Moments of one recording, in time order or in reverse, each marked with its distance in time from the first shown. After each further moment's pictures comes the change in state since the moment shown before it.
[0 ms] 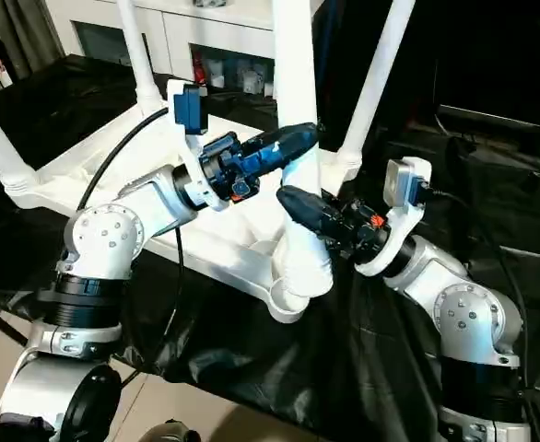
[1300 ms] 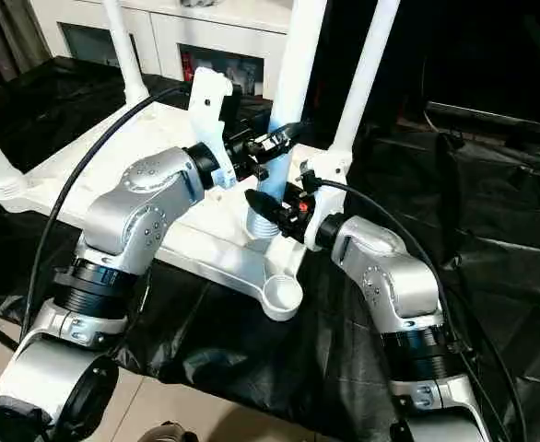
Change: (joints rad) left arm -0.066 0.023 -0.106 0.088 0.426 -0.264 0.295; right arm -0.139 0.084 0.263 0.162 -0.501 -0.224 -0.368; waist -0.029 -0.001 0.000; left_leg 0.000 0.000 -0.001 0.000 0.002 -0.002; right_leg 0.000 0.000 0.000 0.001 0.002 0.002
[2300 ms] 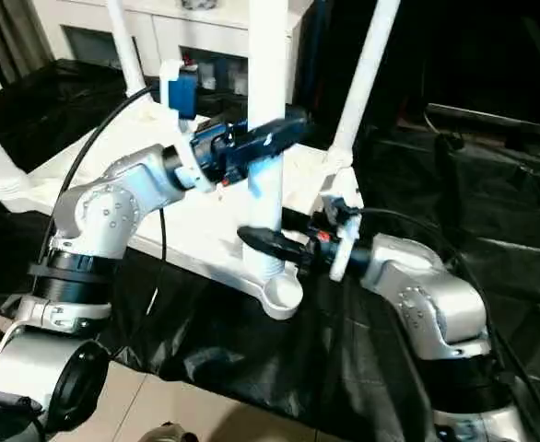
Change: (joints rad) left arm -0.038 0.057 0.115 0.039 -0.313 0.160 -0.371; right arm 0.111 -0.124 -0.002 -0.174 0.175 0.037 0.311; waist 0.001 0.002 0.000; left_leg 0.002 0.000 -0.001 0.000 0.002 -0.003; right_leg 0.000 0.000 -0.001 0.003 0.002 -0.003
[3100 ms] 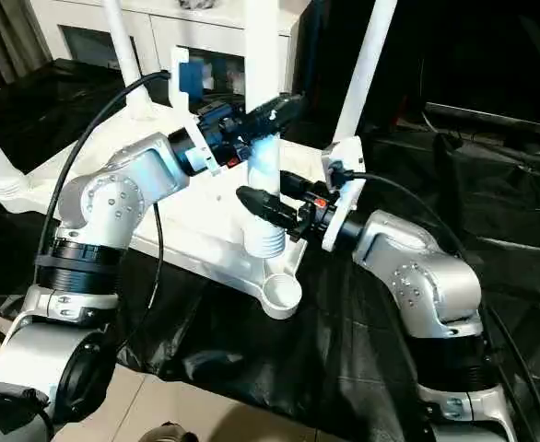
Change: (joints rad) left arm -0.035 -0.027 0.016 0.007 0.059 0.022 0.203; right arm -0.084 0.039 -0.030 0.003 -0.015 0.086 -0.186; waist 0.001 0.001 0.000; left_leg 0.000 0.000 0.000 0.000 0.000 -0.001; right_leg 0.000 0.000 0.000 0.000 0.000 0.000
